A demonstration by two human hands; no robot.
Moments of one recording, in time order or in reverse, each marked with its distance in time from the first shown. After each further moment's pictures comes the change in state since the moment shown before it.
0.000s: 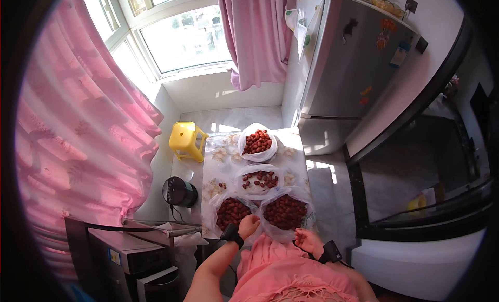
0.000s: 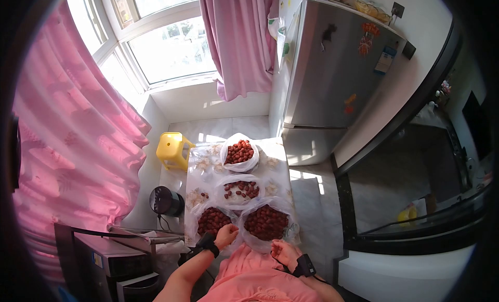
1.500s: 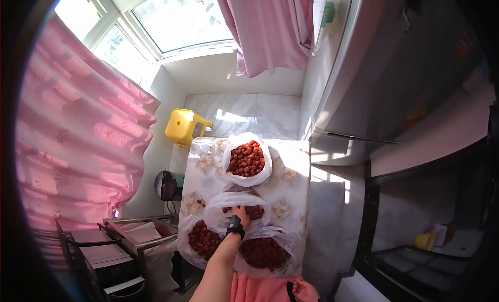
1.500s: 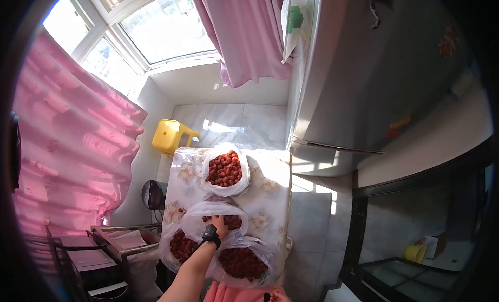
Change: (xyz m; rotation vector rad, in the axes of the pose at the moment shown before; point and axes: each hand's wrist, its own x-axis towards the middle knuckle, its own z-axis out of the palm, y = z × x) left_hand 0.240 -0.008 0.074 0.387 0.277 -0.241; right_hand 0.056 -0.119 -0.124 0.201 0.140 0.255
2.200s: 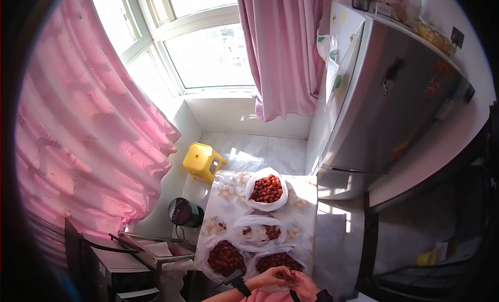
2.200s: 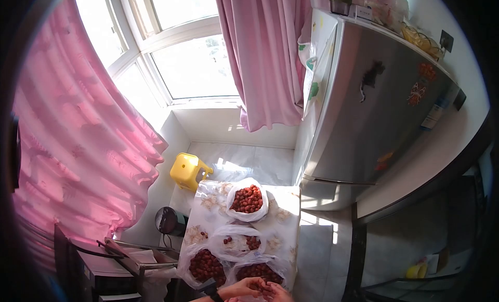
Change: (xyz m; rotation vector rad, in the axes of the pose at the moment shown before) left_hand -0.189 0.089 -0.147 -1.170 -1.067 0.102; right_hand -0.034 0.054 0.146 -0.366 -0.281 -0.238
